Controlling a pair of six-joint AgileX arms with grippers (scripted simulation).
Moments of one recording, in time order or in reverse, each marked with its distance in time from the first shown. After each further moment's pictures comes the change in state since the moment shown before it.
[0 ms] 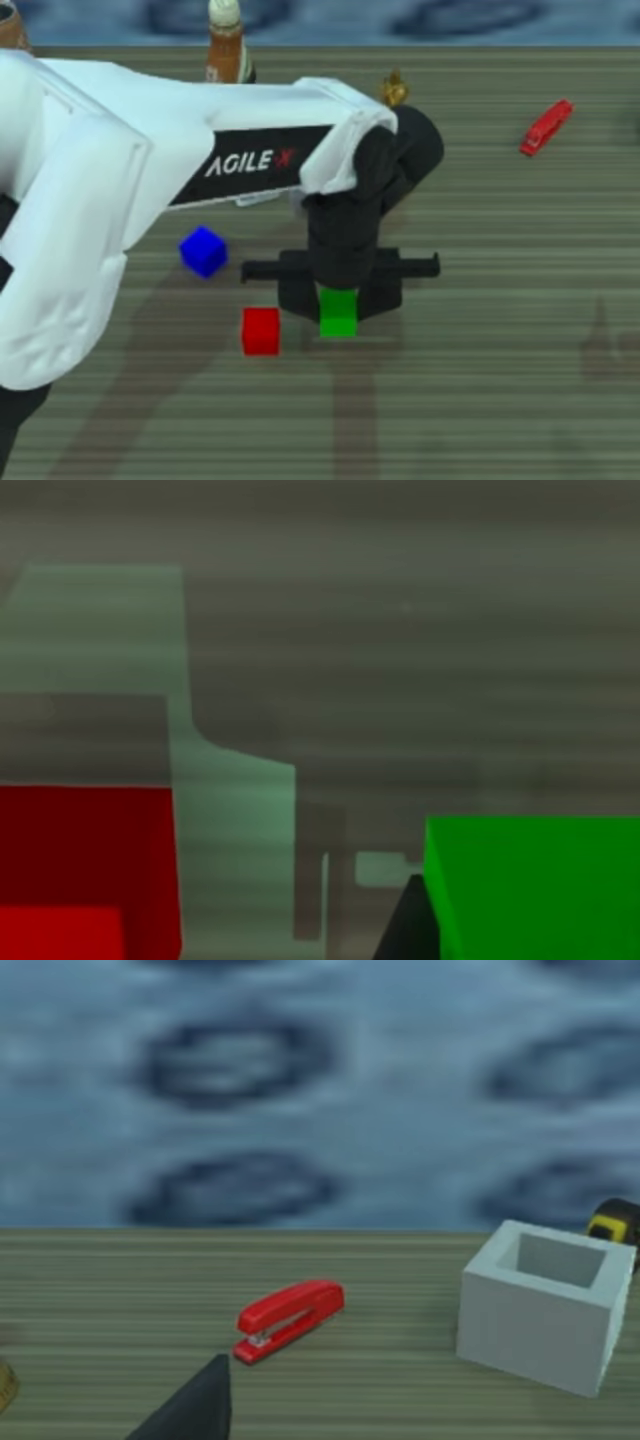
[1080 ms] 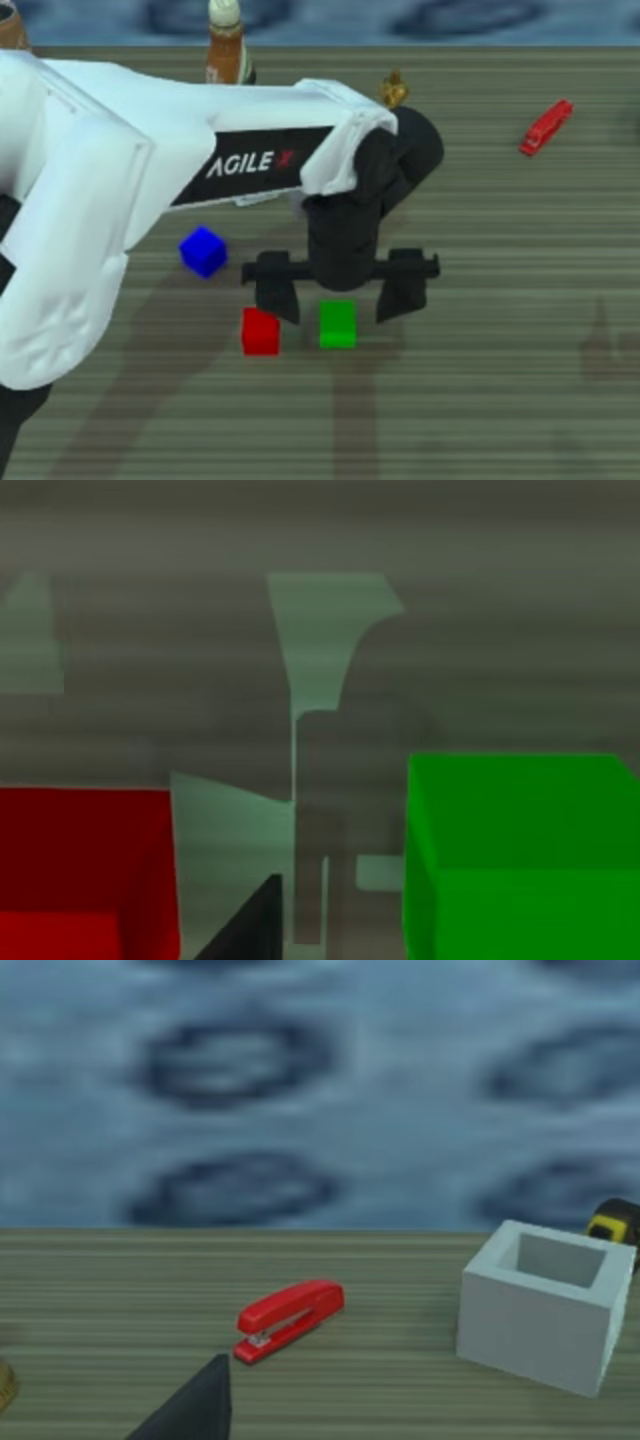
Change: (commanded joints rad) left arm 0.000 0.000 0.000 0.000 0.000 0.000; right arm 0.000 0.000 0.000 0.000 0.000 0.000
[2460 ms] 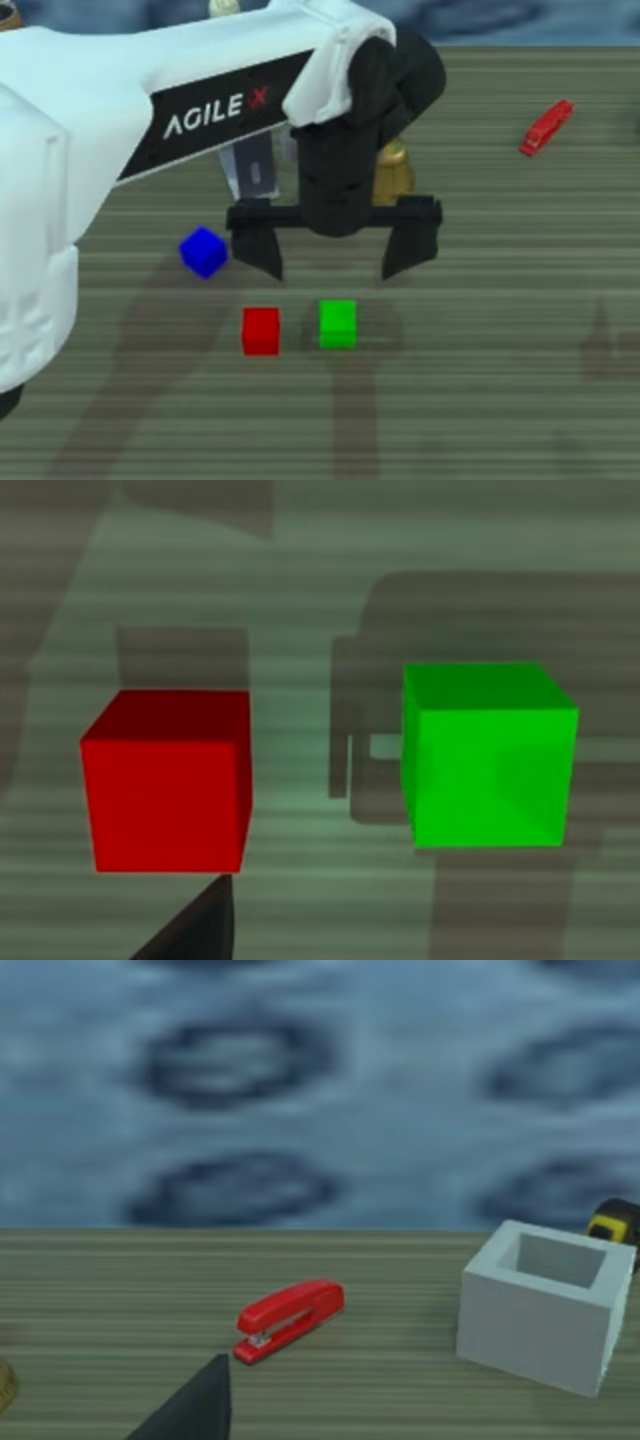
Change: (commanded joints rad) left arm 0.022 -0.067 0.170 -0.235 -0.001 0.030; right arm 0.000 0.000 0.000 0.000 0.000 0.000
